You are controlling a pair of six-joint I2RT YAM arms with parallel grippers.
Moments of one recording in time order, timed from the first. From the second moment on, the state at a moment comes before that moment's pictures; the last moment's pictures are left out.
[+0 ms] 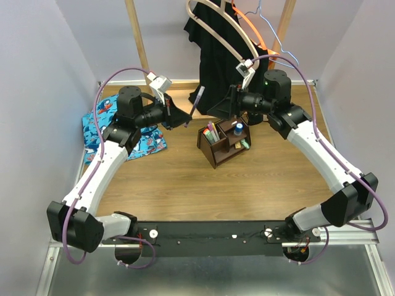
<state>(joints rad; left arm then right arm) -0.33 1.22 1.18 -0.18 0.76 -0.29 0.48 1.45 1.44 -0.23 -0.71 0.43</state>
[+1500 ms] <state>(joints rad) -0.32 1.29 1.16 0.10 0.84 -0.59 0.48 1.65 1.61 0.02 -0.78 0.57</state>
